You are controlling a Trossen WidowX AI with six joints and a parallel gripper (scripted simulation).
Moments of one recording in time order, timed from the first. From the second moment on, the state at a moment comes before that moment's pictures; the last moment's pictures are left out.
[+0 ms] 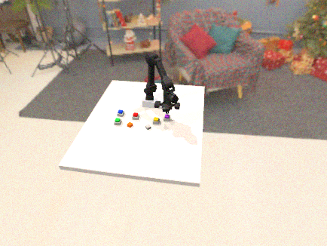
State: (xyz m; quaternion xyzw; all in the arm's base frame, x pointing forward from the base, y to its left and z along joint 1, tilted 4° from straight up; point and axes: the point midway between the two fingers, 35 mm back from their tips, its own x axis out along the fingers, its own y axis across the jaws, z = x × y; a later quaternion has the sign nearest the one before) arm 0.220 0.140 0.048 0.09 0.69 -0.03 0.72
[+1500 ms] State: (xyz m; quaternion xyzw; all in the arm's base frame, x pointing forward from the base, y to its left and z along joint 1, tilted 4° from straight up) arm 0.213 0.134 0.088 0.09 0.70 -0.04 0.71
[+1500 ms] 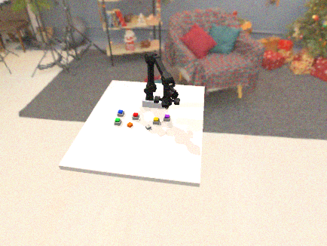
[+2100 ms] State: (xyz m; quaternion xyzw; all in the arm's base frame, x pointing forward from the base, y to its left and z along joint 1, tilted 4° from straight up) arm 0.239 0.004 0.112 0.08 0.69 -0.04 0.72
